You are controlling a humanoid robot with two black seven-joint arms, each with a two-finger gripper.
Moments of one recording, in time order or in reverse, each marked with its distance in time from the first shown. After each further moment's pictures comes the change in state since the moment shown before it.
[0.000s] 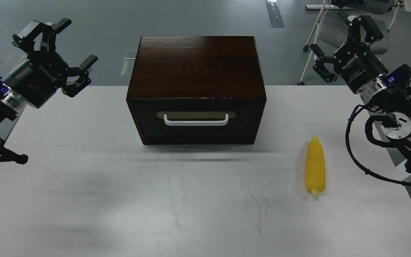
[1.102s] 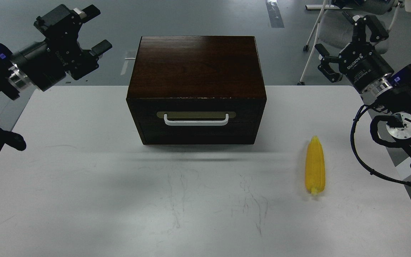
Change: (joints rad) left arm -0.210 0.042 0.019 -0.109 0.460 0.000 -0.018; right arm -0.002 -0.021 -0.006 0.003 0.000 0.000 0.000
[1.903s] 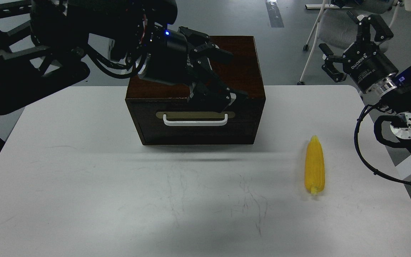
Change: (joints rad) left arm -0.824 -0.210 0.797 -0.136 1.000 0.000 -0.198; right arm -0.002 -0.015 0.002 0.000 0.000 0.000 0.000
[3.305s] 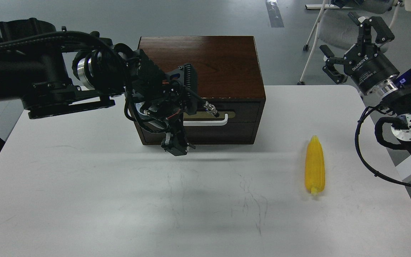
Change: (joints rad) left arm -0.155 -0.180 0.516 0.163 0.237 0.000 -0.003; right arm -0.013 -0.005 0.008 0.011 0.000 0.000 0.000
